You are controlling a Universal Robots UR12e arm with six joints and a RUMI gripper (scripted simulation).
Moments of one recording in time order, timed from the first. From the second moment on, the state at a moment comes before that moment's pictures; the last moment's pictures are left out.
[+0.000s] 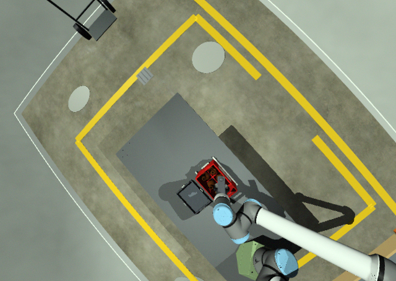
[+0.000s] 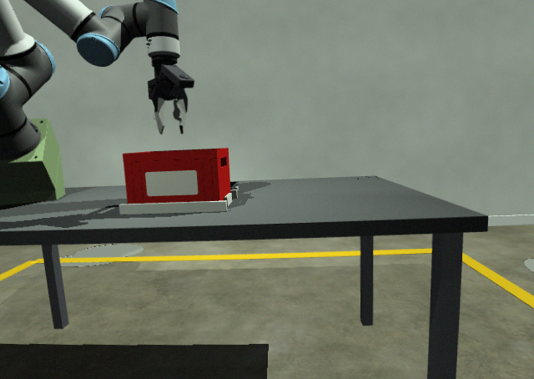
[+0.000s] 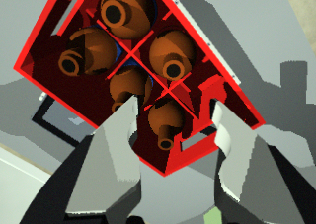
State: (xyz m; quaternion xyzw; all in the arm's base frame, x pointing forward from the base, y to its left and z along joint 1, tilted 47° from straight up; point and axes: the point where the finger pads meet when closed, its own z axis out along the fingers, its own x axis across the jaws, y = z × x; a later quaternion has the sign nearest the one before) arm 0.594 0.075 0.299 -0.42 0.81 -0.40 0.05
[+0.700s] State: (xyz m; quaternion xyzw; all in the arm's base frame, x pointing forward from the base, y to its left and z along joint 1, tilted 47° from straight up) arm 0.600 0.066 0.289 -0.42 0.81 -0.40 0.05
